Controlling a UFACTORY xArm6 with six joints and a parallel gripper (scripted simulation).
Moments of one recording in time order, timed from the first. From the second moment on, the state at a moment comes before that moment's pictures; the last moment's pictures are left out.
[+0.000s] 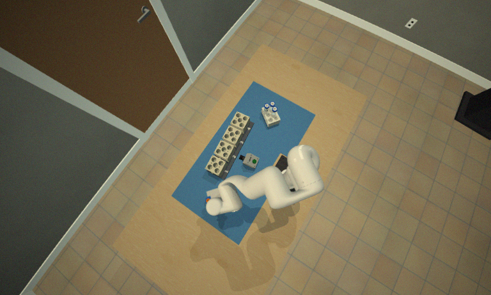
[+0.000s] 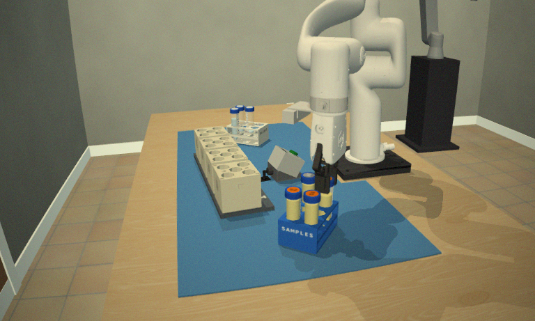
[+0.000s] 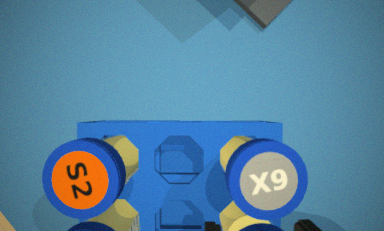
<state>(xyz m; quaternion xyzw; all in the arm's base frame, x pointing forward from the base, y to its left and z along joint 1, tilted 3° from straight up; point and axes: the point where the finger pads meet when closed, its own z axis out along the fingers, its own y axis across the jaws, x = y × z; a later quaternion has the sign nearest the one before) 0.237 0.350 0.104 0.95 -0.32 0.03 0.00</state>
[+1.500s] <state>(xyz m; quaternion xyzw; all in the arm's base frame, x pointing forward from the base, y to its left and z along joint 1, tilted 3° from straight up) 0.234 0.351 0.159 0.95 -0.32 0.02 0.00</state>
